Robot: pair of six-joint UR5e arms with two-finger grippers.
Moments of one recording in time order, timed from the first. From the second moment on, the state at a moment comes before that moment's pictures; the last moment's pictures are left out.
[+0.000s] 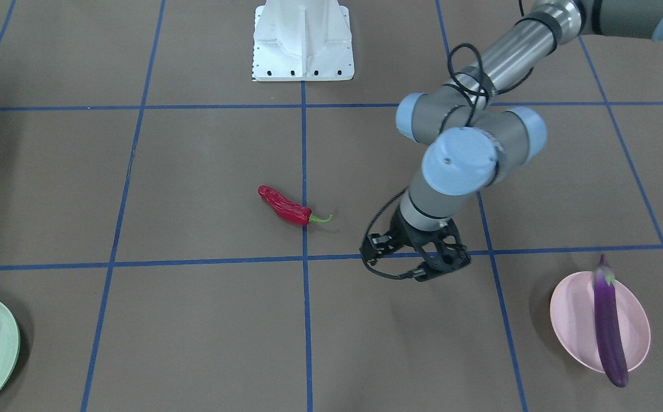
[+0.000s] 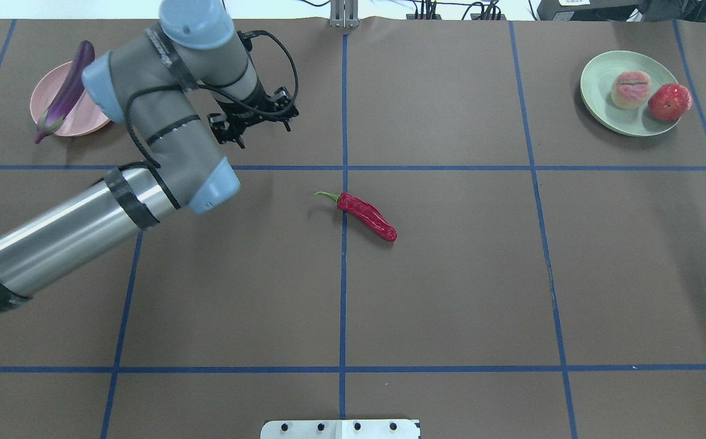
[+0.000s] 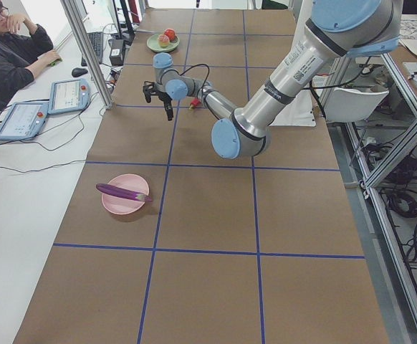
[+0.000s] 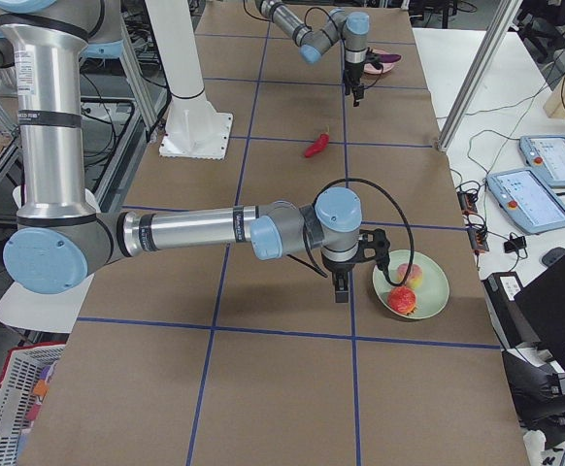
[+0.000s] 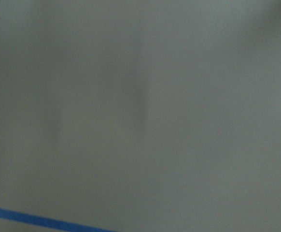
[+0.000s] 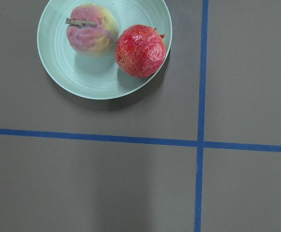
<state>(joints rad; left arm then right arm) -0.72 -2.43 -1.29 -1.74 -2.02 -1.49 1.51 -1.58 1.70 -1.42 2.38 0.20</state>
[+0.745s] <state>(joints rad) -0.49 -2.55 -1.28 -1.63 -1.80 -2.04 1.51 -1.57 1.70 -1.41 2.38 0.20</state>
